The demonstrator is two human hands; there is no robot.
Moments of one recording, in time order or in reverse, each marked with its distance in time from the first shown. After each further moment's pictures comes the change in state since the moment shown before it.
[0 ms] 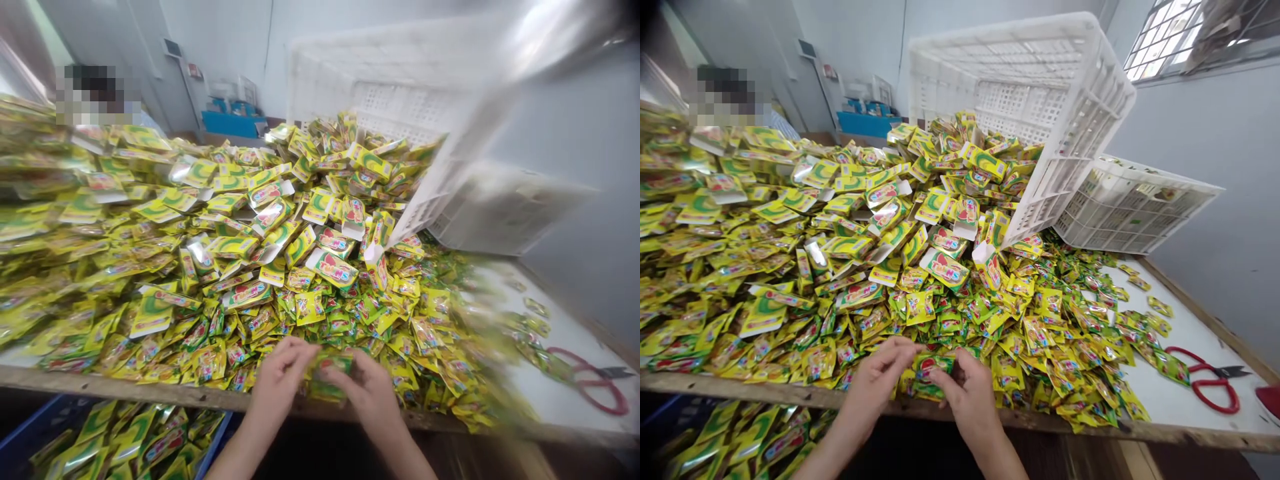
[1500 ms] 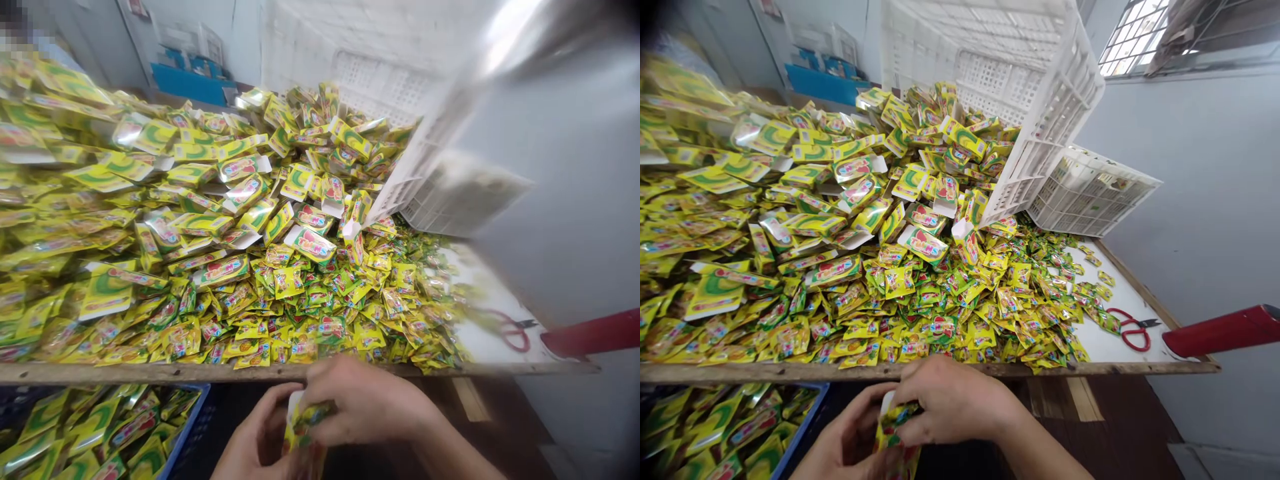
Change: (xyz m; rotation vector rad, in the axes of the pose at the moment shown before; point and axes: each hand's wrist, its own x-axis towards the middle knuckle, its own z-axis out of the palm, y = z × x) left_hand -0.107 0.016 0.015 -0.620 -0.334 -0.462; right_hand -0.037 -0.086 -0.016 -0.836 -0.799 -0.420
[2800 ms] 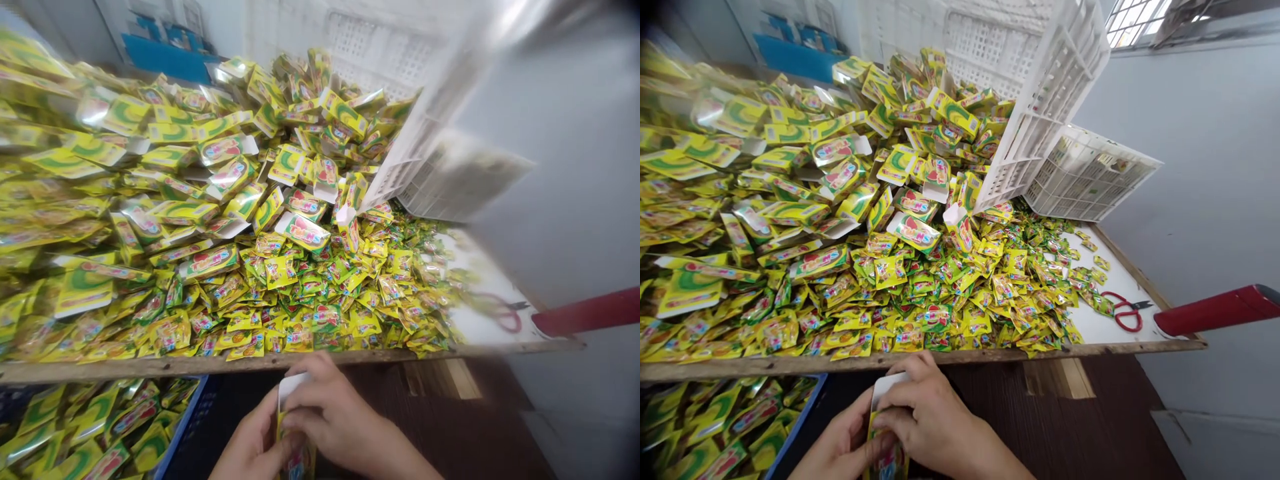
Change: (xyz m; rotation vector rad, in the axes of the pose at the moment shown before) left_hand 0.005 -0.011 -0.007 0.056 -0.026 -0.034; right_hand -0.007 0.016 0.079 0.311 0.490 0.139
